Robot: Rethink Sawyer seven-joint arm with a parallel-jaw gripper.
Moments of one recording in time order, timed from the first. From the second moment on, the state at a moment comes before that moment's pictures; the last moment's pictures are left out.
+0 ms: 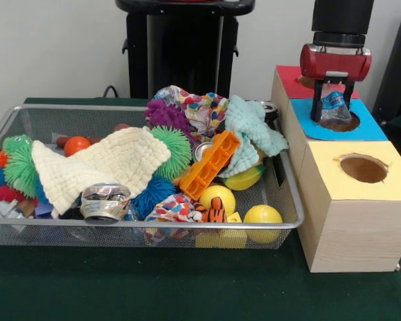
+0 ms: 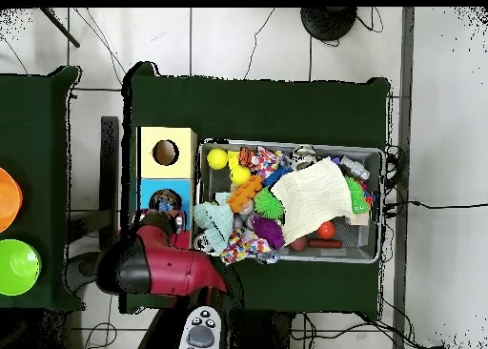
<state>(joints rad) 0.19 -0.69 -0.10 1.99 0.29 -0.06 1.62</state>
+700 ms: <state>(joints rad) 0.16 -0.67 -0.06 1.99 0.29 -0.13 1.62</state>
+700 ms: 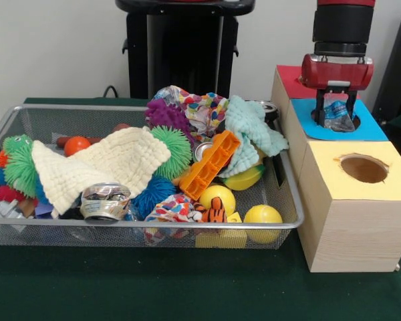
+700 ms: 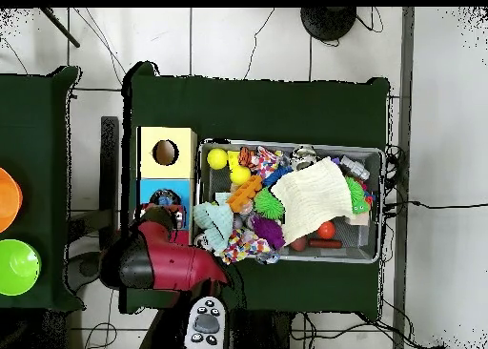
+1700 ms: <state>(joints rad) 0.18 -0.72 -0.09 1.99 0.29 0.01 1.62</state>
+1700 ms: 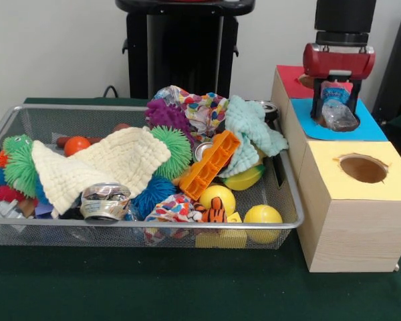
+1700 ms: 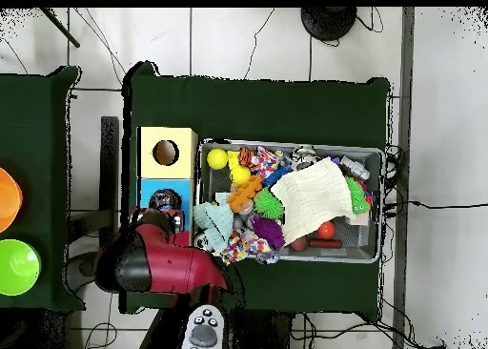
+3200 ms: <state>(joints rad) 0.23 -0.91 -0.23 1.99 0.28 0.33 1.62</state>
